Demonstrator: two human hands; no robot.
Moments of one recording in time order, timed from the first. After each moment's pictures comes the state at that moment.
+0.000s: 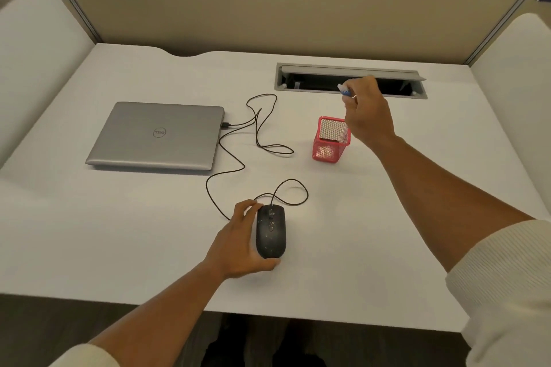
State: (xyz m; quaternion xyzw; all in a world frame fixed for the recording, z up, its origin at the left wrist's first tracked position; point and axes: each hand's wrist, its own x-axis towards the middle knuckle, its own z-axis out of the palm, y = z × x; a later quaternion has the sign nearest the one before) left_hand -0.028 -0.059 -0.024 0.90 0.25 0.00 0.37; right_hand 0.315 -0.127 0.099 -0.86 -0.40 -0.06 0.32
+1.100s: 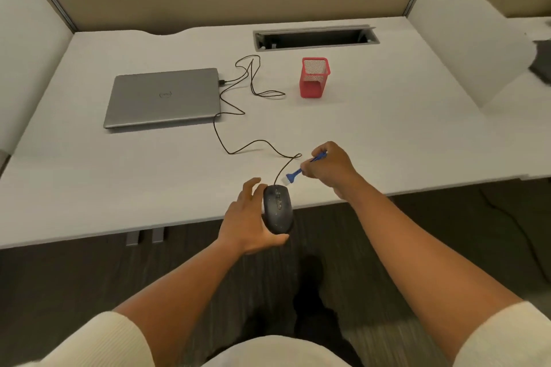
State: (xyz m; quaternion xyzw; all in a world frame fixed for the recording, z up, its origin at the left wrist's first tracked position) left_hand -0.179 -0.120 -0.015 0.94 0.18 -0.02 0.28; right_hand -0.002 -0.246 0.068 -0.85 -0.05 0.28 0.45
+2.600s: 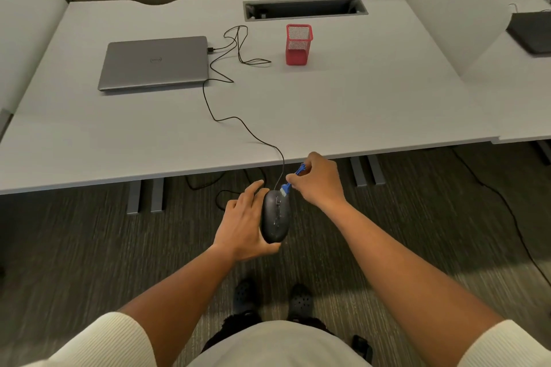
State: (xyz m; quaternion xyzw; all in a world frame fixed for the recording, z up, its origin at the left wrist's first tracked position) left_hand -0.260 -0.224 -0.022 0.98 0.12 0.00 0.18; right_hand -0.109 -0.340 0.056 -0.91 -0.14 0.19 0.34
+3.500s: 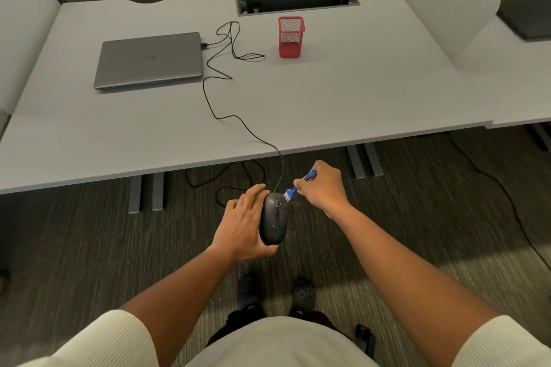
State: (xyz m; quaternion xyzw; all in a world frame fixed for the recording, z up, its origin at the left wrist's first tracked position) left_hand -0.280 -0.237 -0.021 0.98 0.08 -0.03 0.18; right_hand -0.125 -0.372 0.040 -0.90 -0.07 0.24 0.37
